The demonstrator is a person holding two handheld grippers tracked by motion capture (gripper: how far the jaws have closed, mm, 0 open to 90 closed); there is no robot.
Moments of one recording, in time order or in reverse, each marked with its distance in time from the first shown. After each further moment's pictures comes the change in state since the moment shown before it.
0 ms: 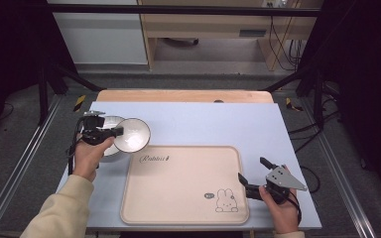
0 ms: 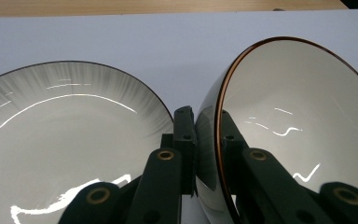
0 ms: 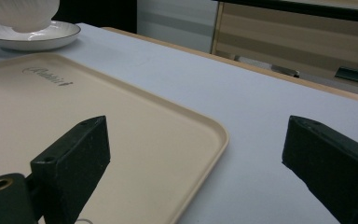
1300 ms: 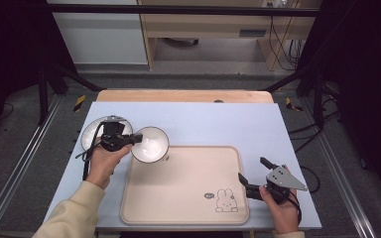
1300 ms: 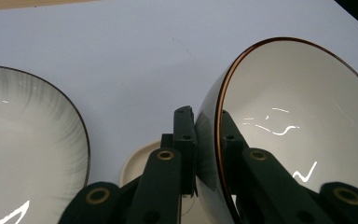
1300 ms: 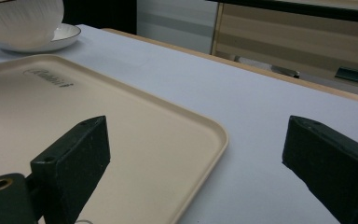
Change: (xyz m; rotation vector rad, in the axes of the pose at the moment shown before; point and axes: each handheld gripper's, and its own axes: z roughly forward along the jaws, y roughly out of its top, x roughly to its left) left arm -0.053 -0.007 0.012 0.044 -0.115 0.098; right arm 0.000 0.001 -0.001 -0.004 0.001 0.001
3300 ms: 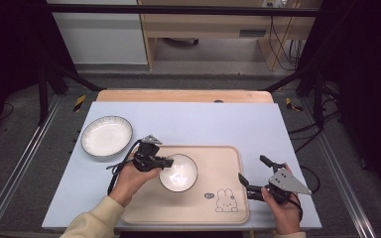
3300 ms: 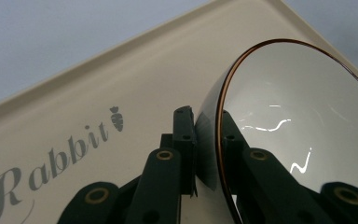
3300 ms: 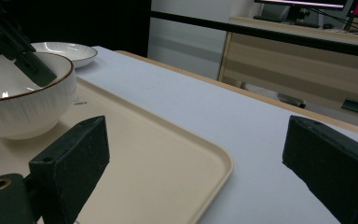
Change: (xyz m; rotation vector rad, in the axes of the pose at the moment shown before) left arm -0.077 -0.031 0.045 0.168 -0.203 0.138; right arm 0.000 0.003 -0.005 -0.105 0.042 -0.045
